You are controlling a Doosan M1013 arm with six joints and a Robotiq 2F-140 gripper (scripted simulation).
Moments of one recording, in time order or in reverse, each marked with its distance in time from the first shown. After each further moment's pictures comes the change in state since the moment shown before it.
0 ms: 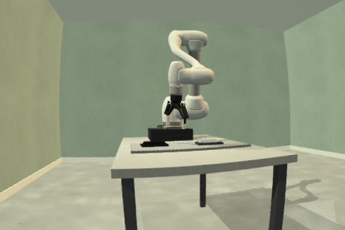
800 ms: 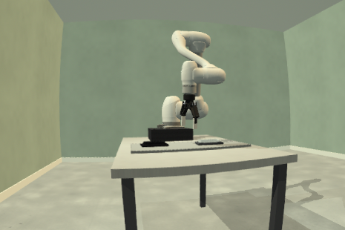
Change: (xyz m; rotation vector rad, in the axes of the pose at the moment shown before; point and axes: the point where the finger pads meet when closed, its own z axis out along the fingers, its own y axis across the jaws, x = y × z) arm -0.033 -0.086 -0.007 0.074 0.048 0.300
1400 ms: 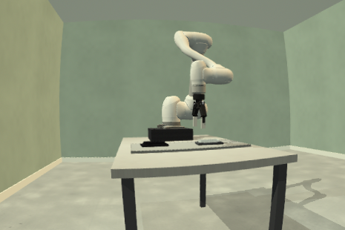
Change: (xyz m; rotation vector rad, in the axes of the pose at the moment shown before) arm -0.048 -0.045 -0.003 0.061 0.007 0.213
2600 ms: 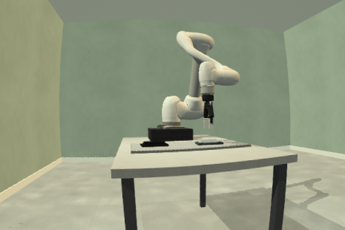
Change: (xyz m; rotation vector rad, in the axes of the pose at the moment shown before) arm -0.056 -0.026 0.006 0.050 -0.008 0.179
